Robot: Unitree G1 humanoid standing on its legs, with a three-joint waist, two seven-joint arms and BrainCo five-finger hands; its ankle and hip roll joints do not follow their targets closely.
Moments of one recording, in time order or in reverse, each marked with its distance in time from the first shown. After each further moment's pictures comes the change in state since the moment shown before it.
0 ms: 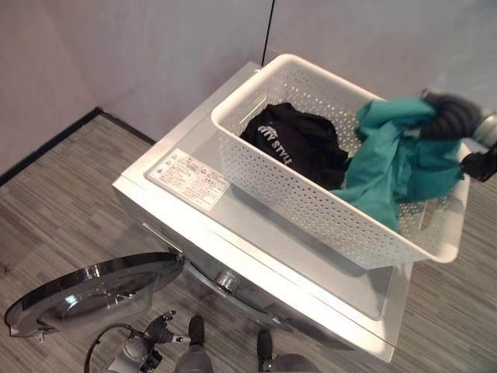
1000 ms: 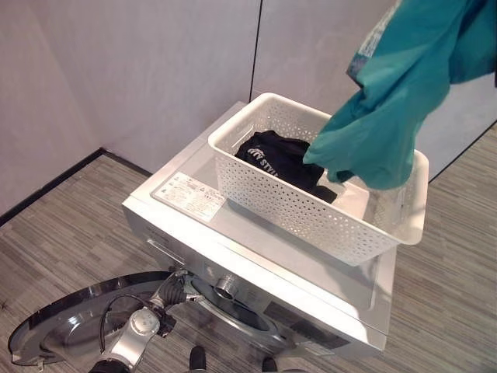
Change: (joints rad) left arm -0.001 0.077 -0.002 -0.400 -0.072 -0.031 0.096; right arm -0.283 0.275 -0.134 0.034 -0.199 -0.034 -0.527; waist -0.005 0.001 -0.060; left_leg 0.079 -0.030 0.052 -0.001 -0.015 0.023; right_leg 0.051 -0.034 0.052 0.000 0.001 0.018
